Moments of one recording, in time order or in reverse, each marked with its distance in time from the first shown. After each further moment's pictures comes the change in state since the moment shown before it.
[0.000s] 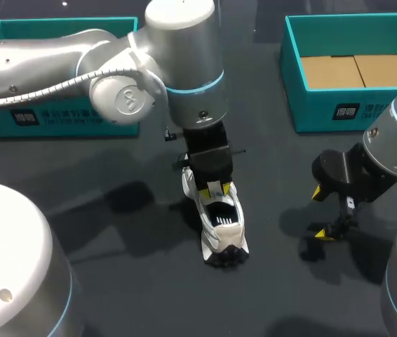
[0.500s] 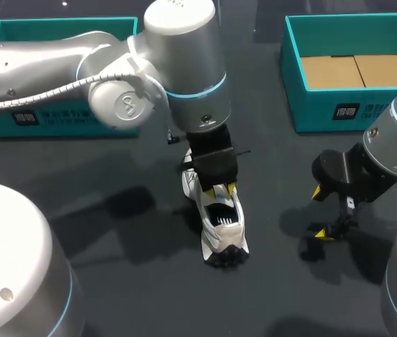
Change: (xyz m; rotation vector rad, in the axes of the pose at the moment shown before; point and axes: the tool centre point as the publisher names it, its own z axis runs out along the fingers) left arm -0.010 -0.009 -0.011 -0.036 -0.039 -0.010; right arm 0.000 0.000 0.000 0.000 0.000 0.000
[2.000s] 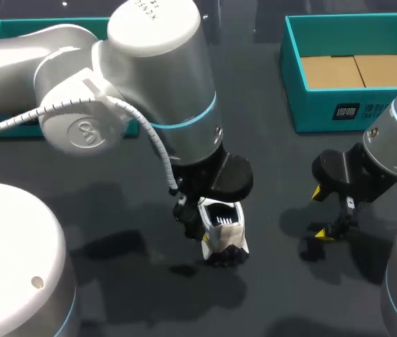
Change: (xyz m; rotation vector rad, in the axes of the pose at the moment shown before) left arm 0.046 -0.102 -0.056 -0.090 -0.056 -0.957; right arm 0.000 0.000 0.000 0.000 0.000 0.000
